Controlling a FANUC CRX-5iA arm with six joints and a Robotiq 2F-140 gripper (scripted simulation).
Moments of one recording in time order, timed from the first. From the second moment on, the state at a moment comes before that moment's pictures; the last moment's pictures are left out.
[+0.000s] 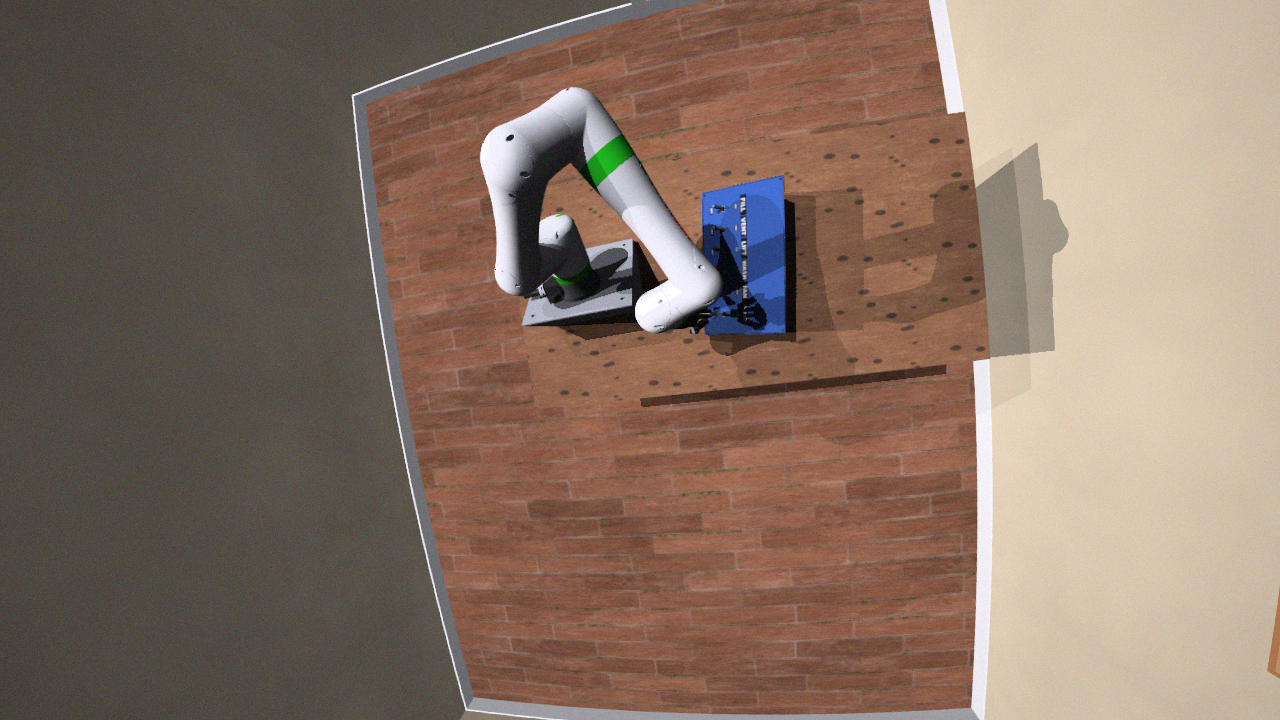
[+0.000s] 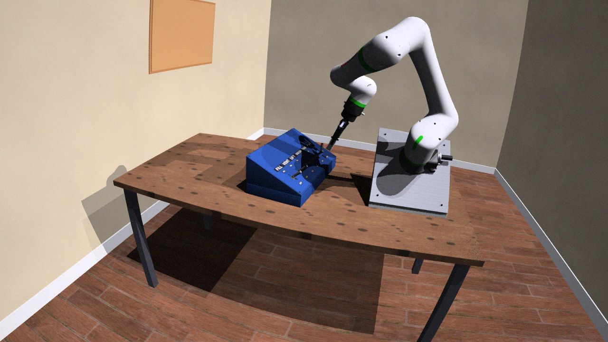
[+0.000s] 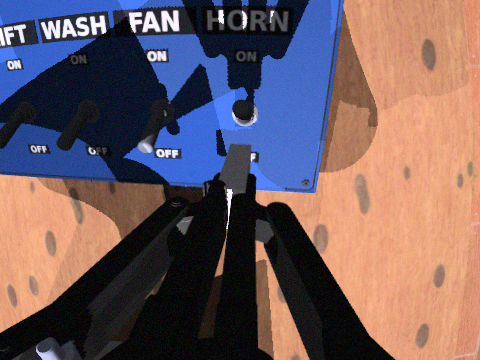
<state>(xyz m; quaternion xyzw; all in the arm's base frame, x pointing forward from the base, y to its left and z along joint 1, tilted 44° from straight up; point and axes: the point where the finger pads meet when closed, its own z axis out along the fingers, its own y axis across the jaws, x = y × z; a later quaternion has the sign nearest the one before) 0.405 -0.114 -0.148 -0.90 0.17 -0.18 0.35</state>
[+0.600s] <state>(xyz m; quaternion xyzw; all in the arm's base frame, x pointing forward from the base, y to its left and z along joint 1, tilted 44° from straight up) 0.371 -0.157 -0.096 -0.90 0.17 -0.18 0.35</state>
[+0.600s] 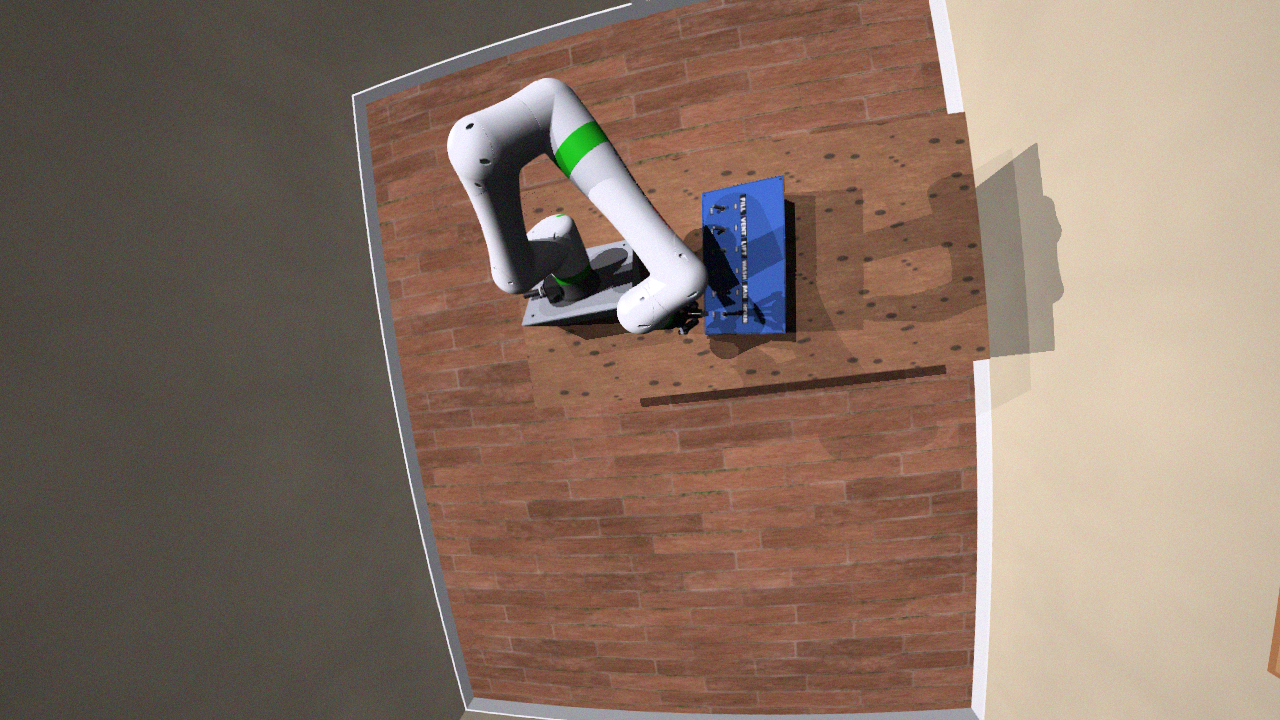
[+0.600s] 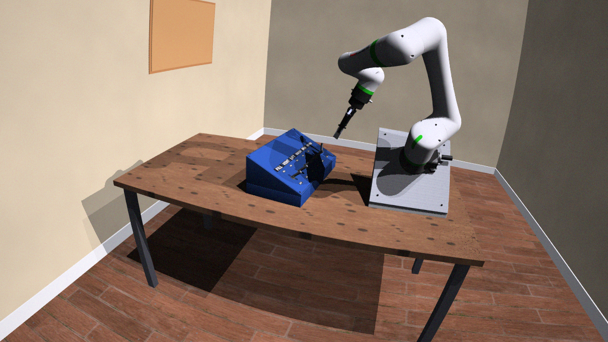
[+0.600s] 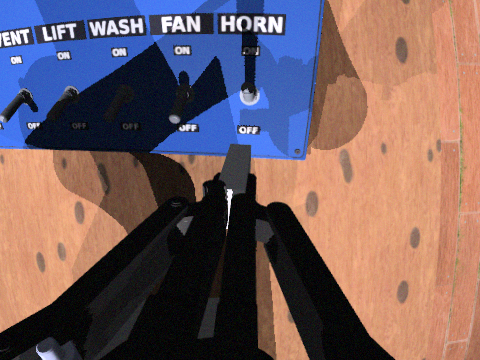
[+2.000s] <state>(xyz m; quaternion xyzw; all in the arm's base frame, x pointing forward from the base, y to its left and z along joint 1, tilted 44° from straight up) 0.351 -0.109 -0.035 -0.90 0.17 -0.18 0.35</state>
